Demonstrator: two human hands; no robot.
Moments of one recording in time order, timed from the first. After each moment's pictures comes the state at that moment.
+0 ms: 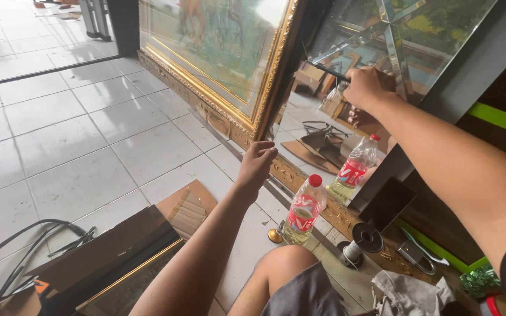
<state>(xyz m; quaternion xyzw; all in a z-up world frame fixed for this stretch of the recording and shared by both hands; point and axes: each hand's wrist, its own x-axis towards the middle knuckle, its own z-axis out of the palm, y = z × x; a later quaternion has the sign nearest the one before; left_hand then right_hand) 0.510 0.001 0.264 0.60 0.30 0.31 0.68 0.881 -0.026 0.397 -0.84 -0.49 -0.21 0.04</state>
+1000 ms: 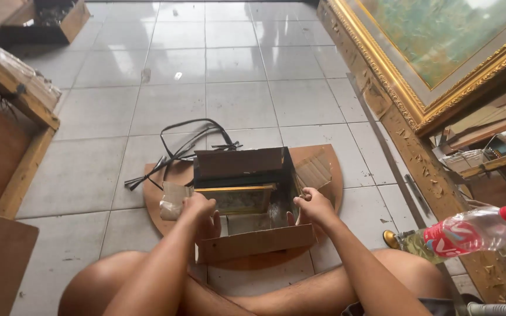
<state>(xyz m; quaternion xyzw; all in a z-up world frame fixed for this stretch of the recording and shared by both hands) 0.000 0.004 -0.030 0.43 0.82 0.07 0.37 0.406 0.004 0.004 -0.75 -0.52 0.38 0.11</state>
